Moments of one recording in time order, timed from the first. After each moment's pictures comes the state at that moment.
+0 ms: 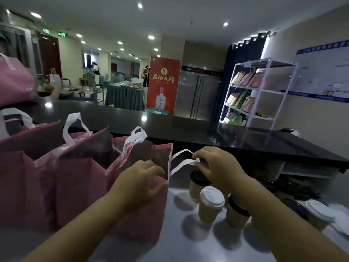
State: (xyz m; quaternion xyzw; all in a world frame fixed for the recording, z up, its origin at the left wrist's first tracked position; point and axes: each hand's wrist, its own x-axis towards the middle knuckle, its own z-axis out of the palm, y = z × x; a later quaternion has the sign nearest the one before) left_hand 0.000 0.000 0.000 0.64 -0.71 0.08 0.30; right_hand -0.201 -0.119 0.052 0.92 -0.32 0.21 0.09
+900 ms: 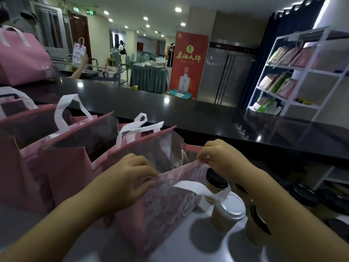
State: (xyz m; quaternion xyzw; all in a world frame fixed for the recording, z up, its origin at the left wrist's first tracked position) left_hand 0.027 -0.023 0.000 0.62 -0.72 0.05 0.31; right_hand -0.168 -0.224 0.025 0.96 -0.24 0.13 0.00
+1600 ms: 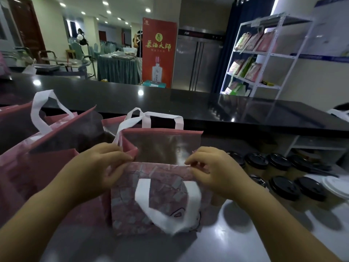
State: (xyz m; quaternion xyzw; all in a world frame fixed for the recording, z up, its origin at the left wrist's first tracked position) left_hand 0.083 -0.005 0.001 0.59 -0.75 0.10 0.28; right_hand -0.178 -0.124 0.009 0.93 -0.28 0.23 -0.07
